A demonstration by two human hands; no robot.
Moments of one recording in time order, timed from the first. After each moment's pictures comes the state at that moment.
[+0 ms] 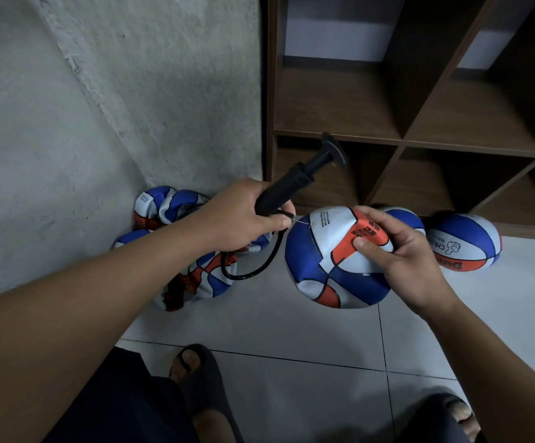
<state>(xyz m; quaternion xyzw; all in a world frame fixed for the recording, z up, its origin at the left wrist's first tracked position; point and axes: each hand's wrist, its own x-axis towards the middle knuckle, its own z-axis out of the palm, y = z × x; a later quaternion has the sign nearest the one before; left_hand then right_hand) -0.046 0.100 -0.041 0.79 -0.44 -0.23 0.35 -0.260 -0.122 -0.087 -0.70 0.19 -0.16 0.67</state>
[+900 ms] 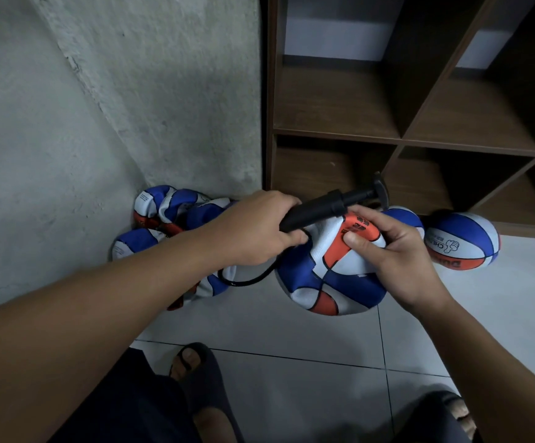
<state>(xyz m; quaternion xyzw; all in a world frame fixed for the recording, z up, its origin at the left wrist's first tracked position) -0.076 0.085 -0.033 0.82 -0.48 -0.19 0.25 -0.254 -0.107 -0.076 -0.72 0.17 -0.16 0.66</state>
